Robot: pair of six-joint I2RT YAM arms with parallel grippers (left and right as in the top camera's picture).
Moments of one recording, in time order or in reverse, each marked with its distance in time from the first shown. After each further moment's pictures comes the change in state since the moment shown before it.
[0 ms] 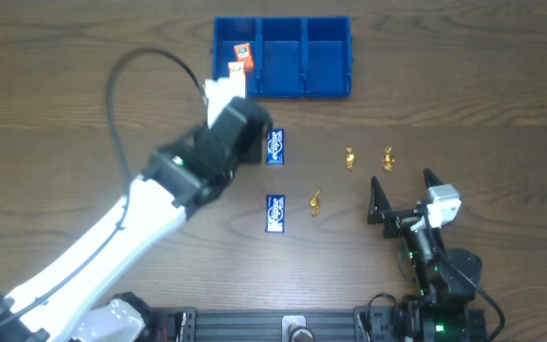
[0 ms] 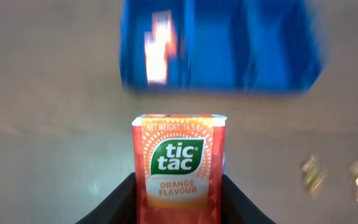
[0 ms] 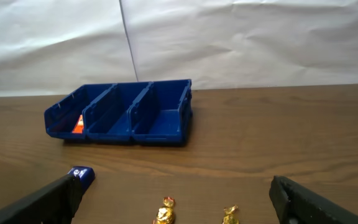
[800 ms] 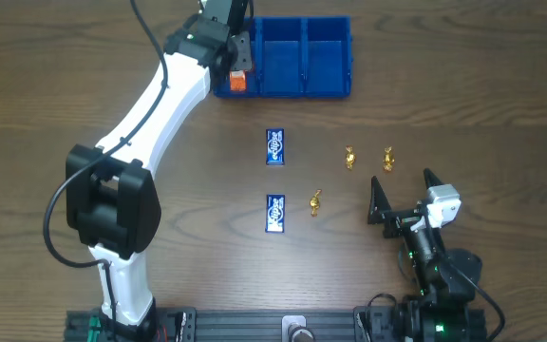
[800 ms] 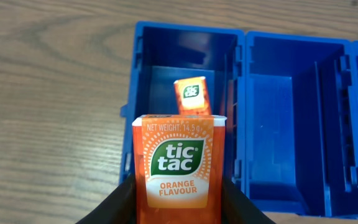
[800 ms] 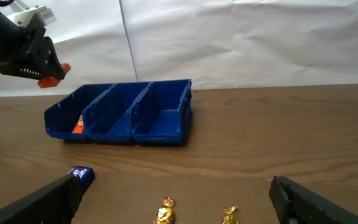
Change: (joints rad) left arm 0.301 0.661 0.543 0.039 0.182 0.167; right arm 0.000 0.000 0.000 0.000 0.000 0.000
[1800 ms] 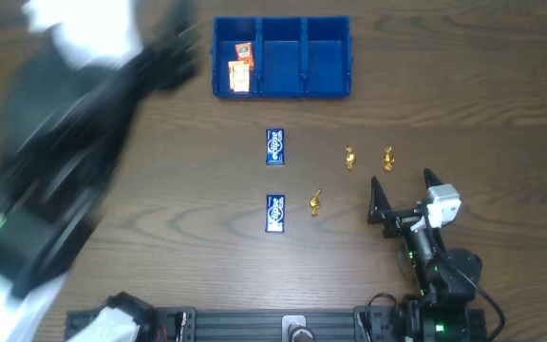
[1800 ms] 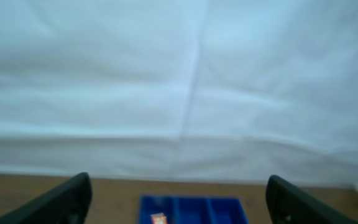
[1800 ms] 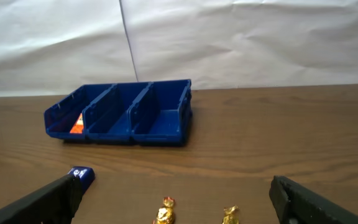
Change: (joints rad) left arm -0.118 -0.935 -0.206 0.127 -0.158 0.145; right arm 0.000 0.000 0.000 0.001 0.000 0.000
